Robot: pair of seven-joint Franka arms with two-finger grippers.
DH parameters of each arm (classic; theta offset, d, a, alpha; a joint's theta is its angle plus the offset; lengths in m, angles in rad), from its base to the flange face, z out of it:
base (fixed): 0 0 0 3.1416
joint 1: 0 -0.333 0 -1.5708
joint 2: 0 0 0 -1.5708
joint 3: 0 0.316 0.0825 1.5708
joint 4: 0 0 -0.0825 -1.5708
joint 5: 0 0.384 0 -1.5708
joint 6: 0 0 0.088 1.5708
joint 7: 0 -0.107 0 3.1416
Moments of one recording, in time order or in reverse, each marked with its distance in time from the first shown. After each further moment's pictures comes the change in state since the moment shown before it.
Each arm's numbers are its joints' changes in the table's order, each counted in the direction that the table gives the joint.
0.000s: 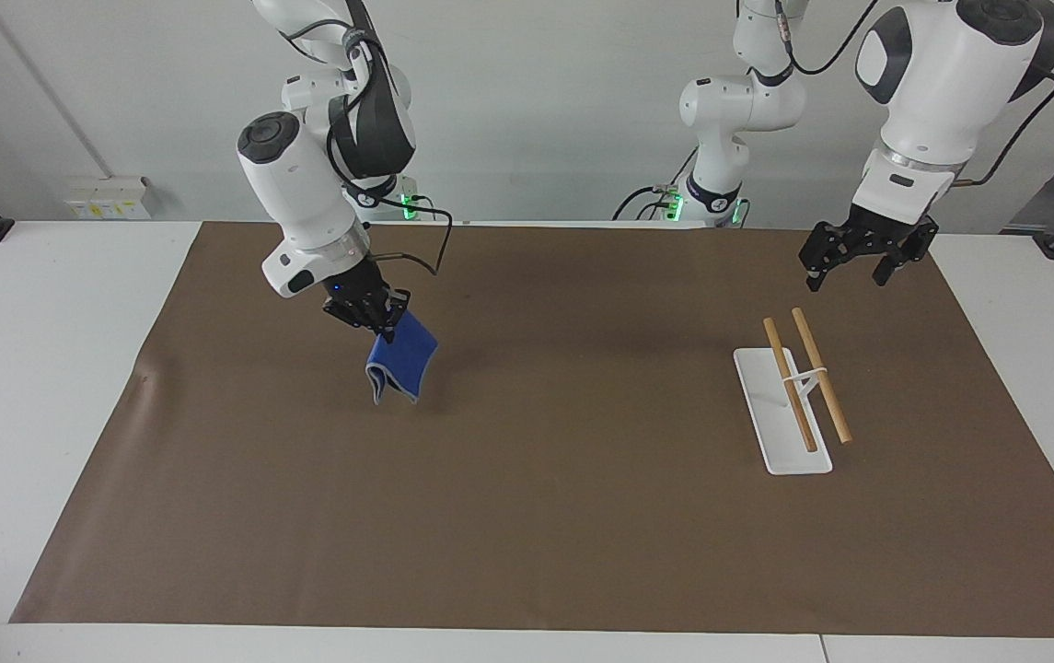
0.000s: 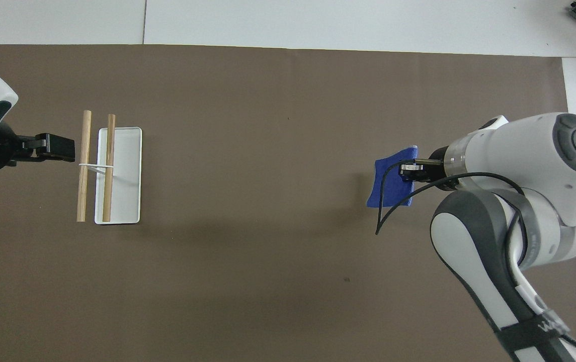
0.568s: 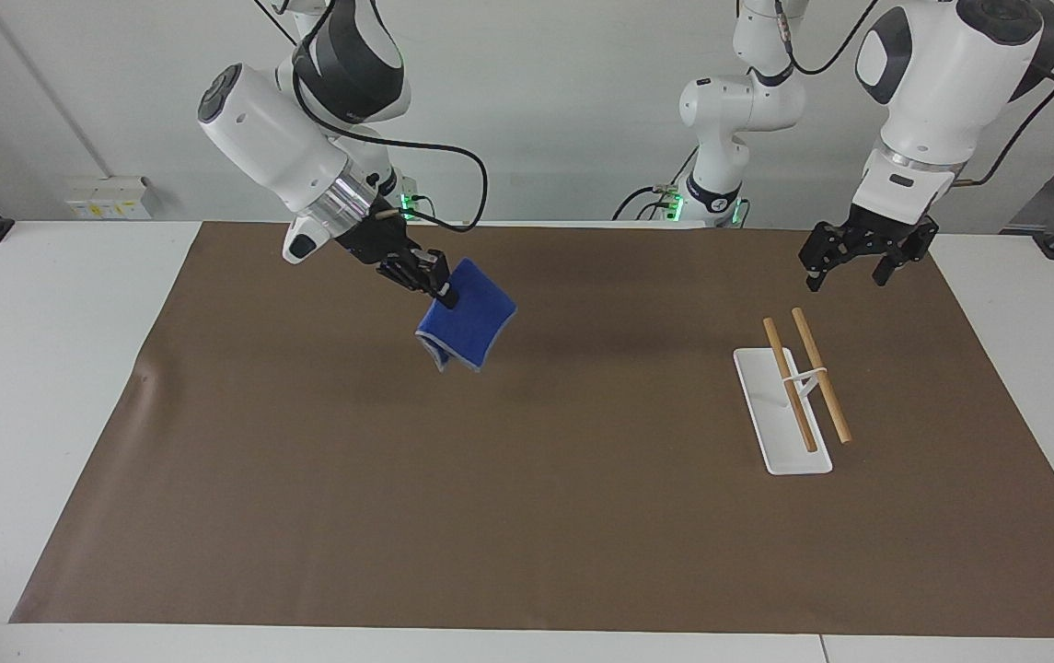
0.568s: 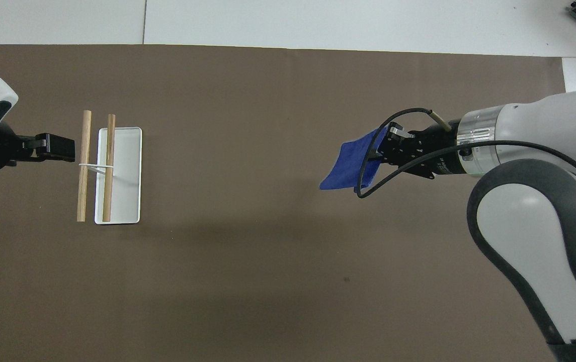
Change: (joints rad) left arm 0.000 0.000 0.000 0.000 0.000 0.000 0.000; right arm -0.002 0.001 0.034 0.115 0.444 0.020 -0.341
